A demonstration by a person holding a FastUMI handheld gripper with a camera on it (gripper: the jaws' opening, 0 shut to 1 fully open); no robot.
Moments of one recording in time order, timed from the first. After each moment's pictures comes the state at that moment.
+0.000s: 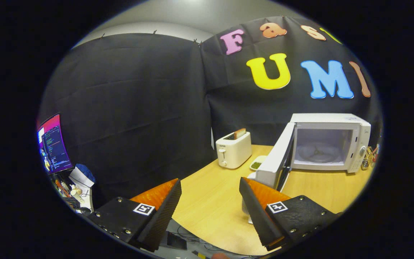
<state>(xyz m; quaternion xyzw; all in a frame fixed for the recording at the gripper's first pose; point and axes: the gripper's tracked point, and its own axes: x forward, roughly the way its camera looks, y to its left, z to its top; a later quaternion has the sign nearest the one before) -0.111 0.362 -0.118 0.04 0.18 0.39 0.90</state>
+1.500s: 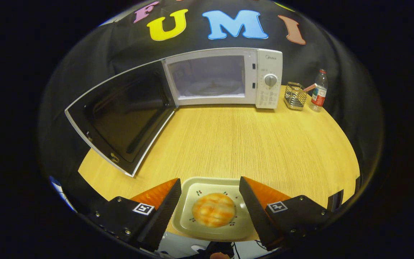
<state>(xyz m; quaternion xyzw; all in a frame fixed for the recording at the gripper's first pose) -0.068 0.088 -0.294 -0.01 0.46 0.12 0.88</state>
